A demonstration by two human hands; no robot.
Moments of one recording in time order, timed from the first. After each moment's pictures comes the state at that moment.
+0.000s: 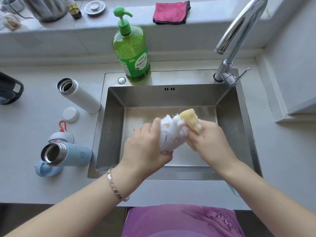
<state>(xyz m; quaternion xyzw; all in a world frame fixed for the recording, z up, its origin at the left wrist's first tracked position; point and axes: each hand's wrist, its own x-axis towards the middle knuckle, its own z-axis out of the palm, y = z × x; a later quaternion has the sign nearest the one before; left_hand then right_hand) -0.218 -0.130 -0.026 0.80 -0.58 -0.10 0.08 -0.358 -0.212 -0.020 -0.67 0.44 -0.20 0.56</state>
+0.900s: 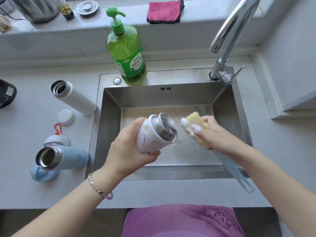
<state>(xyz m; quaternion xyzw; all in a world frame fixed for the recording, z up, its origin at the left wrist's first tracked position) -0.188 -0.113 -0.038 0.77 -0.49 -0.27 0.31 -0.380 -0.243 -0.029 -0.60 0.52 0.00 0.61</state>
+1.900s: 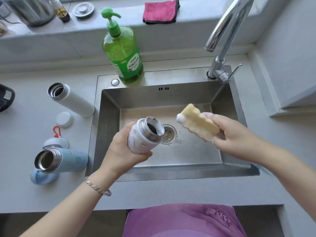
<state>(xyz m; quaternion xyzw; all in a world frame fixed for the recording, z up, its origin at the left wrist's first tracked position) -0.176 -0.109 -0.058 0.75 -0.44 -0.35 0.34 -0.411 -0.251 -0.007 -0.80 0.41 0.02 0.43</state>
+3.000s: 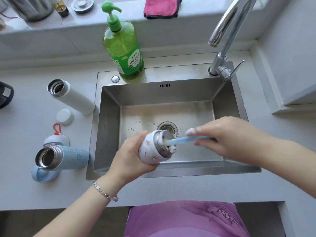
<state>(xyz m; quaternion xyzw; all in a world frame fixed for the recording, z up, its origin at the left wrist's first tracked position) -0.184 -0.094 -0.084 0.74 -0.51 -0.34 0.28 -0.399 -0.244 0.005 -0.94 0.21 -0.04 0.25</state>
